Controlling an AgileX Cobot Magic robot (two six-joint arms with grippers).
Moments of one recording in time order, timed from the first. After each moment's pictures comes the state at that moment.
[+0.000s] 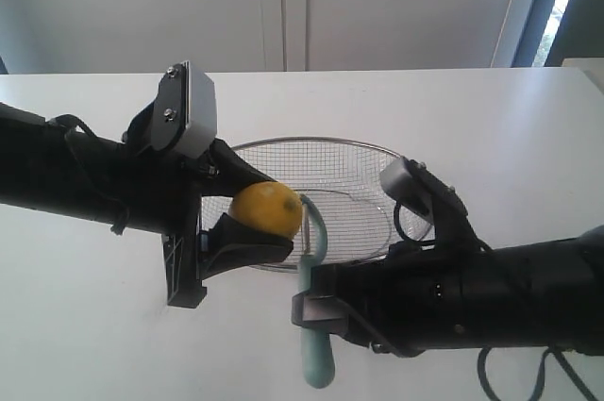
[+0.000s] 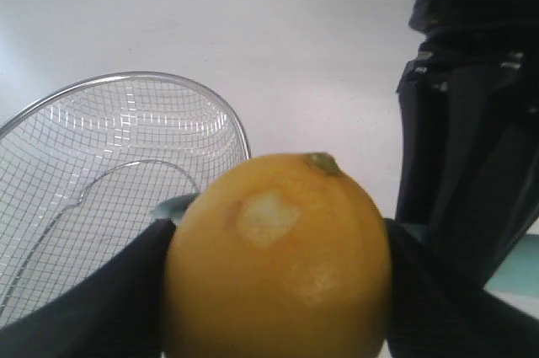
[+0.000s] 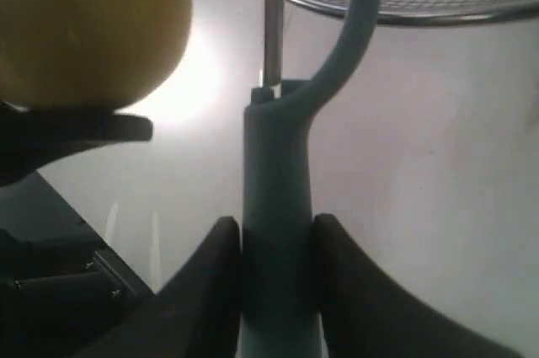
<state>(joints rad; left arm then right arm) -0.50 1.48 -0.79 -1.49 0.77 2.11 0.58 1.35 -0.48 1.69 0.54 -1.02</state>
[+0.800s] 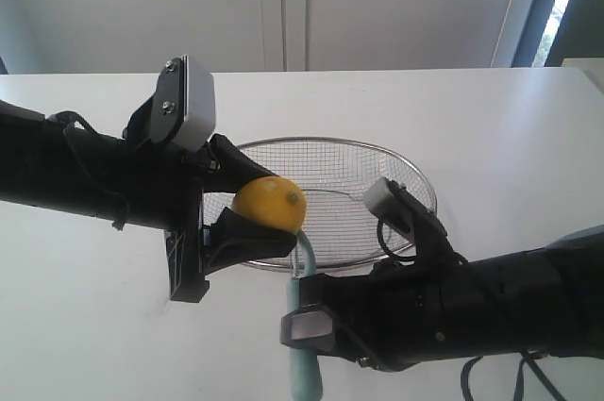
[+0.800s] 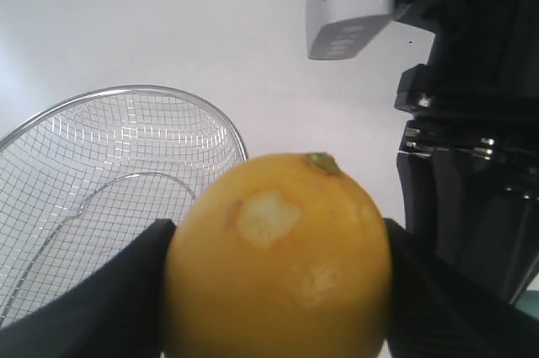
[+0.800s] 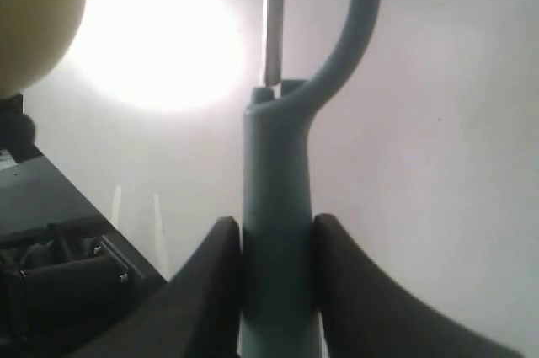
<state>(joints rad) -0.50 1.48 -0.79 -1.51 0.78 2.11 0.58 1.46 -0.49 1.74 0.61 -1.05</state>
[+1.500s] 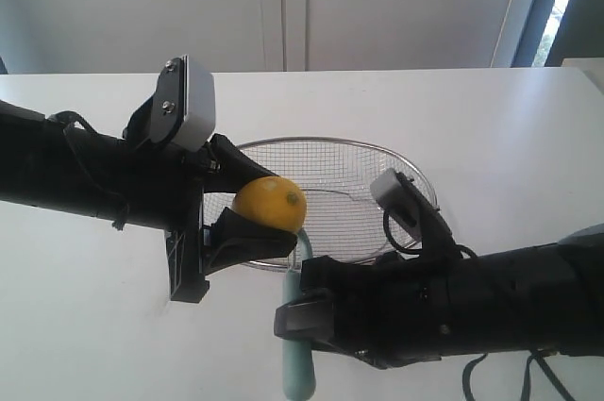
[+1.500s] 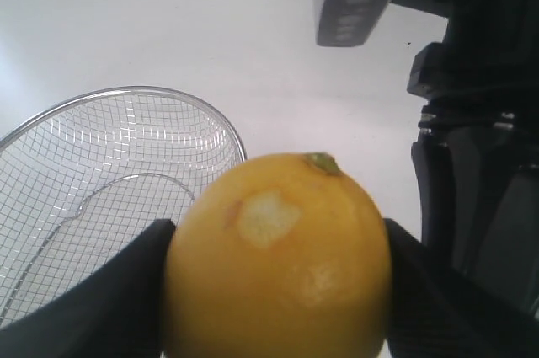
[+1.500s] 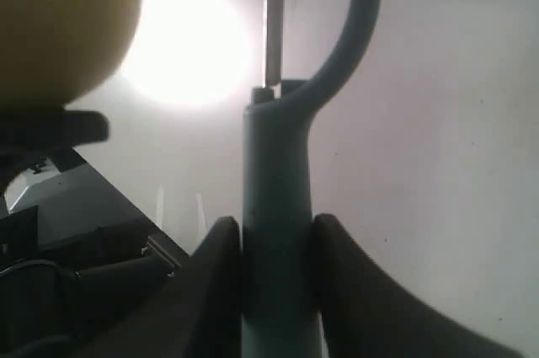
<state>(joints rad) -0.50 1.48 -0.79 -1.52 0.79 2.11 0.58 1.41 -0.49 1.74 0.64 -0.96</state>
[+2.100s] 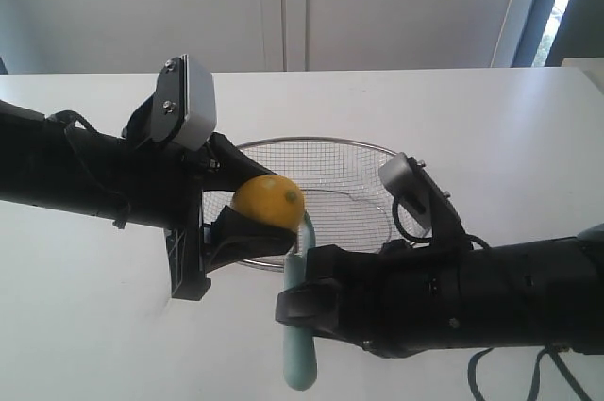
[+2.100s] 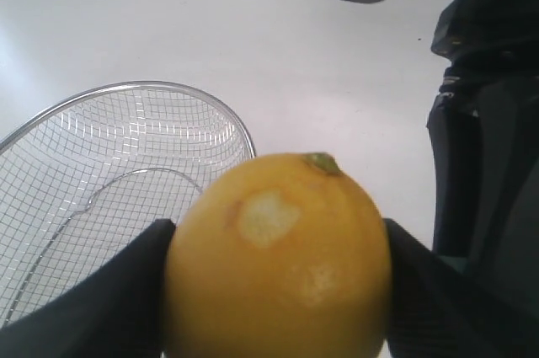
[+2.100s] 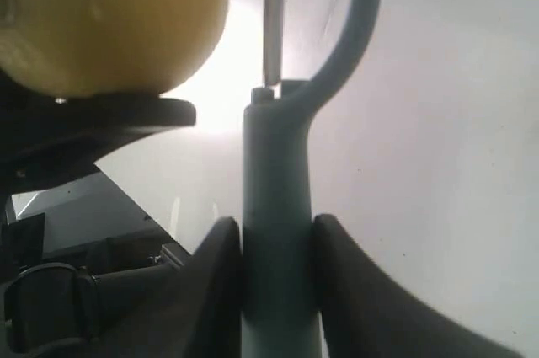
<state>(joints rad) -0.50 1.48 -0.79 -1.52 0.77 2.11 0.58 1.36 -0.49 1.74 0.62 -0.96</state>
